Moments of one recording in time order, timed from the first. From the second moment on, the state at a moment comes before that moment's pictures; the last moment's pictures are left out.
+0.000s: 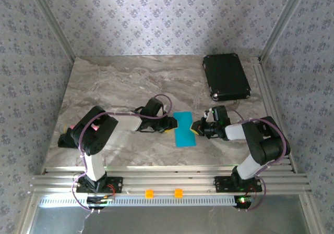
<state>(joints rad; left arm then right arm) -0.72 1.83 0.90 0.08 0.51 -0.91 0.29 1.60 0.45 0.28 -0.65 0.90</state>
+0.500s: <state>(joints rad) -0.73 1.84 0.89 0.12 0.51 -0.94 0.29 1.60 0.45 0.28 -0.64 0.90</state>
